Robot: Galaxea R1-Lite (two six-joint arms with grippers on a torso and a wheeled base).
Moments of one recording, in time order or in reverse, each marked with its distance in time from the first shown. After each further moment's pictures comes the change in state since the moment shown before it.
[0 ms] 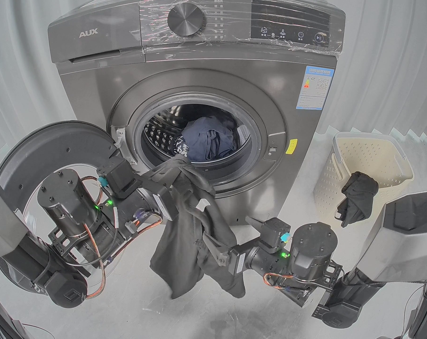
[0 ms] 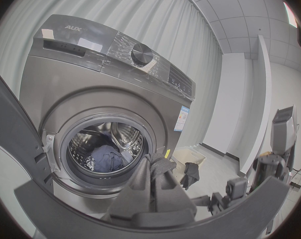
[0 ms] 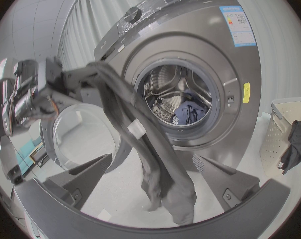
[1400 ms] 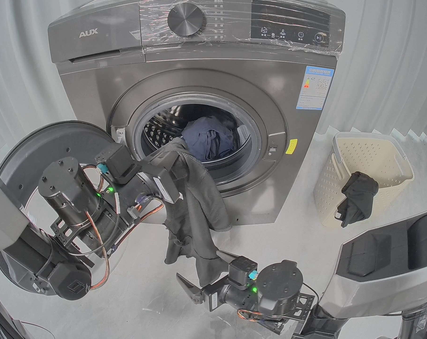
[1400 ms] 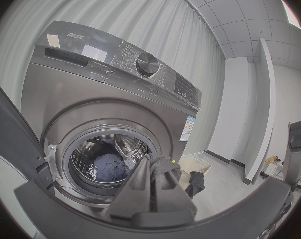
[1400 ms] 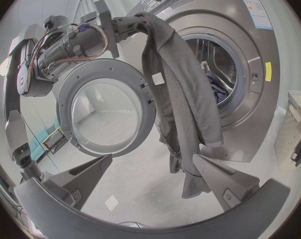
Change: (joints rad) left arm 0.007 0.010 -0.074 0.003 0.044 -0.004; right arm 0.134 0.137 -0.004 -0.044 0.017 0.005
